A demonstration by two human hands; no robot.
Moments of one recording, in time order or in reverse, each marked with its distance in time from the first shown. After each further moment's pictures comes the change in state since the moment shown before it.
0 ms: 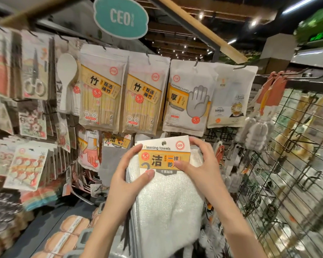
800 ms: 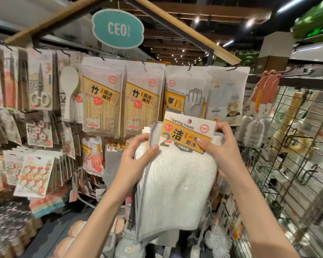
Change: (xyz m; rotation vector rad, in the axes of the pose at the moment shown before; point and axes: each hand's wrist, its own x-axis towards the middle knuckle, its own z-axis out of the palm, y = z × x) left_hand 0.036 0.032 0.013 -0.005 -0.123 0.070; right_hand 0.029 -0.004 -0.043 0.410 0.063 -0.005
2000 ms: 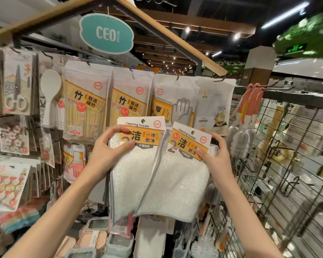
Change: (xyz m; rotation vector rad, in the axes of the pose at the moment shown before) left_hand 0.062 -0.013 -0.029 0.137 0.039 0.121; right_hand 0.027 0.041 -0.042 -0.140 0.175 0.020
